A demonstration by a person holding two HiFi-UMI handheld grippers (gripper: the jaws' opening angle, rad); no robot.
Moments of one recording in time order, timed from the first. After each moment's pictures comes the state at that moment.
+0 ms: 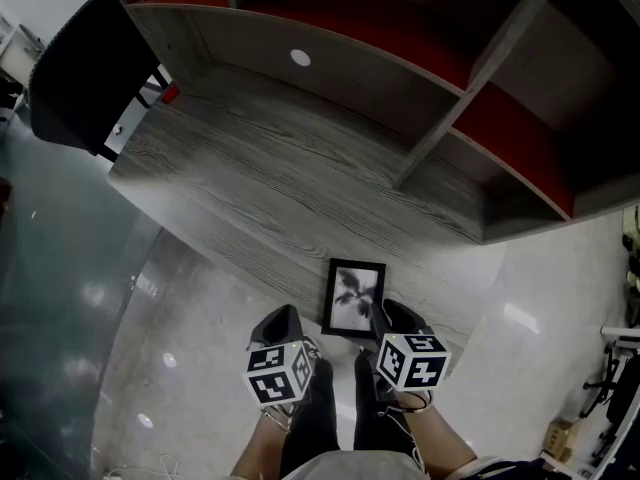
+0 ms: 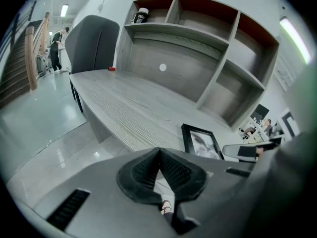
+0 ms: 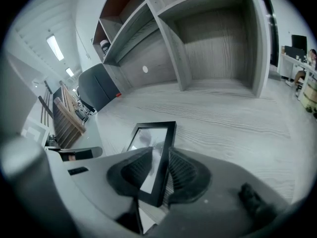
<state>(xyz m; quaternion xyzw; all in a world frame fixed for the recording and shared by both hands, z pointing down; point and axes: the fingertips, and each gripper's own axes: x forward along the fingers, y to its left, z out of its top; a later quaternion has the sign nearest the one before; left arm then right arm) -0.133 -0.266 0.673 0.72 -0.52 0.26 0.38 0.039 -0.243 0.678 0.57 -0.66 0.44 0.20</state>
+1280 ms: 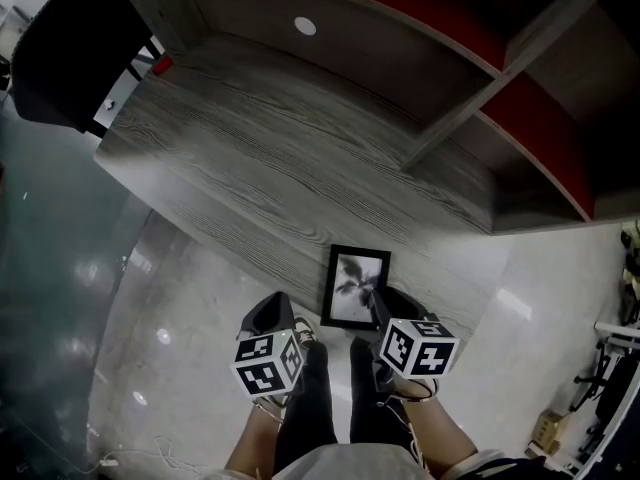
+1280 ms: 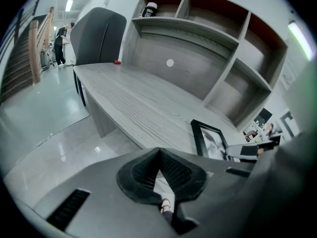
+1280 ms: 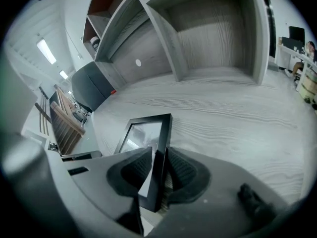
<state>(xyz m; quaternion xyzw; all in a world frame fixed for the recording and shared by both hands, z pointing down) -0.146 -0.268 0.694 0.70 -0.53 0.26 0.41 0.040 -0.245 0.697 0.57 -0.64 0.48 0.20</state>
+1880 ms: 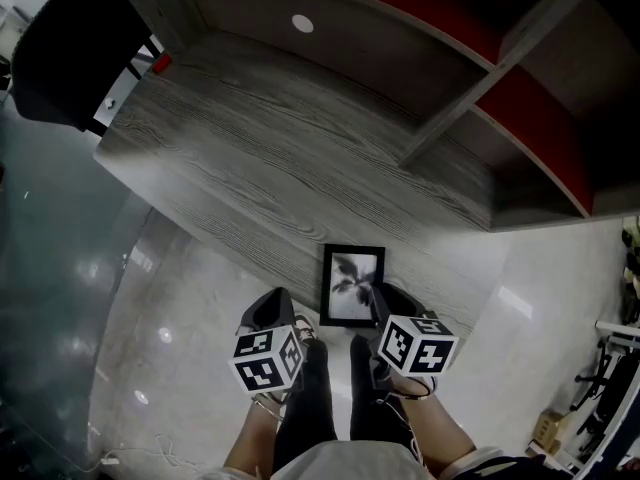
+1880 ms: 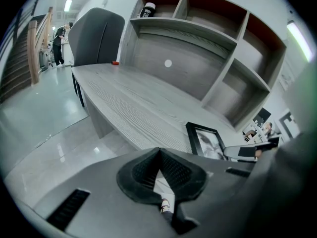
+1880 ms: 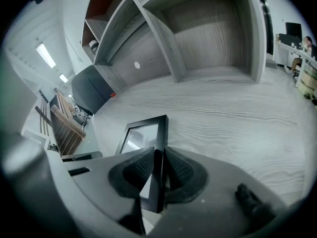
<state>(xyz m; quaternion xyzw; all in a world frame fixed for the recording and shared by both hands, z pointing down) -0.139 -0.269 0.688 0.70 -0.53 0.26 0.40 0.041 -0.245 0.694 0.57 -0.63 0.49 0.19</state>
